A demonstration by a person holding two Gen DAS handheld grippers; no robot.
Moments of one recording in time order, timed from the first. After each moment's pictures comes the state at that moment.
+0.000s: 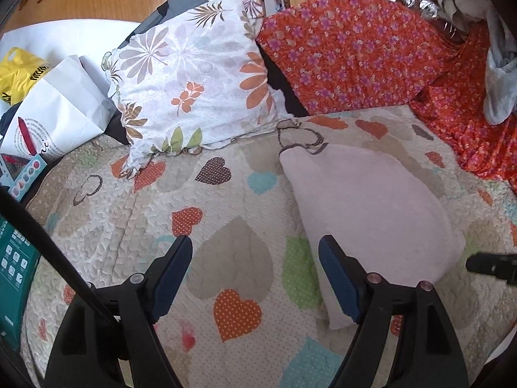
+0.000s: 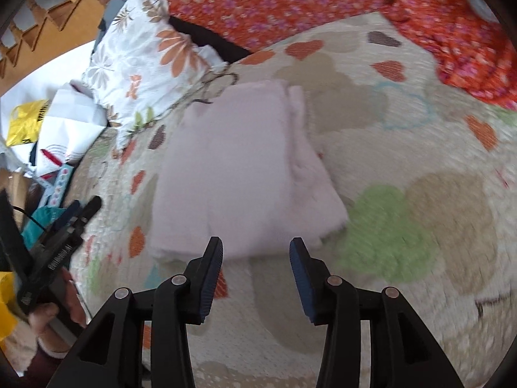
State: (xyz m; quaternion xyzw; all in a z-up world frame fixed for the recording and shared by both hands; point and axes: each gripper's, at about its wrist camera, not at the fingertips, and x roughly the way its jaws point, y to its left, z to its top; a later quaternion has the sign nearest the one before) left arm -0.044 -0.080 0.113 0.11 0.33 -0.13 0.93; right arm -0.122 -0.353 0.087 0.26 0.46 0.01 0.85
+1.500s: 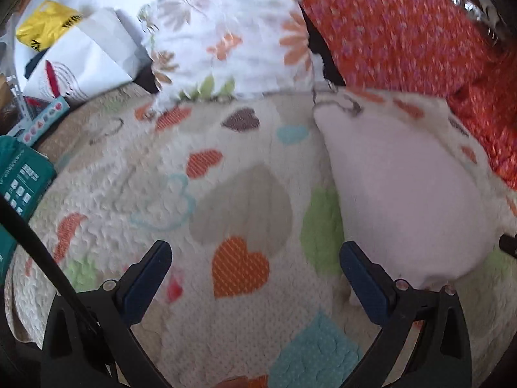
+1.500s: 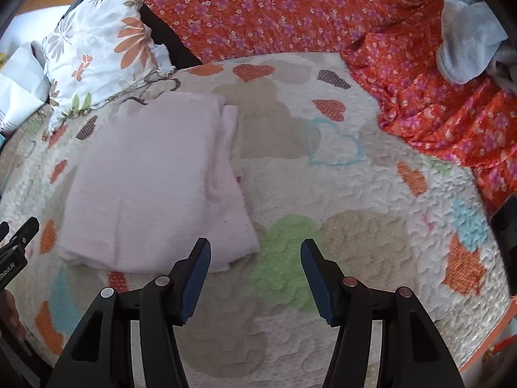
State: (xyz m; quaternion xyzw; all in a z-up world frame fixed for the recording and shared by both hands) left arm -0.051 -0.074 0.052 0.07 0.40 -0.04 0.91; right arm -0.112 -0.356 0.084 0.09 0.47 -0.13 0.87
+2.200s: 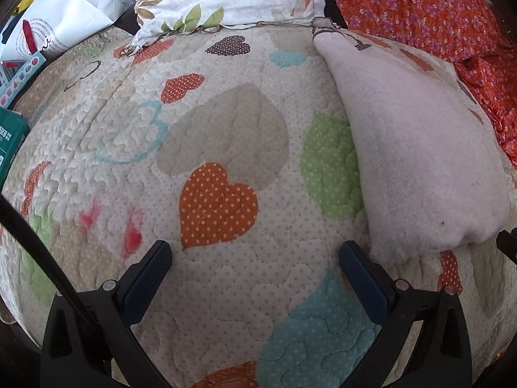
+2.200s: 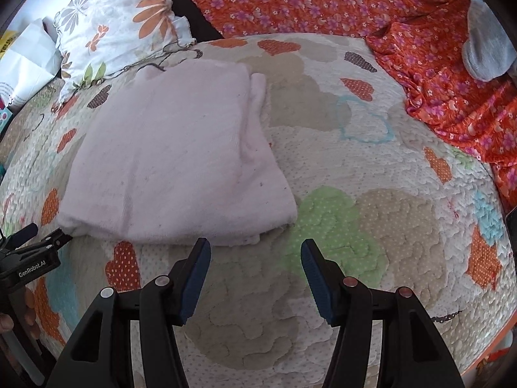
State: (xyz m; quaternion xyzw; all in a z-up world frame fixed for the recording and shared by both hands) left arm -0.041 -0.070 0.003 0.05 0.50 -0.05 0.86; right arm -0.109 -0.330 0.061 0.08 0.50 -0.09 0.86
